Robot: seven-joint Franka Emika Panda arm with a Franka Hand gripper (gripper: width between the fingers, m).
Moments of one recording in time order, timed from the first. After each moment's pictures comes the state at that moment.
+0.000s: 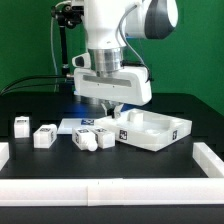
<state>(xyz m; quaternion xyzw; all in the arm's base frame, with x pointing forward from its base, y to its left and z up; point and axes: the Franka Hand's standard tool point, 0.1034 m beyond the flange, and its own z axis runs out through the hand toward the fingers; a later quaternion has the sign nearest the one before) 0.345 -0.003 0.028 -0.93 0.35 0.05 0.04</state>
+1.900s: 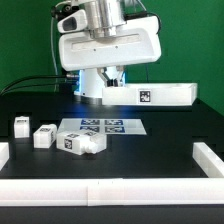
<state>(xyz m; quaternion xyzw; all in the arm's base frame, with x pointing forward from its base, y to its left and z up) 0.439 -0.013 0.119 -0.98 0.16 0.03 0.08</state>
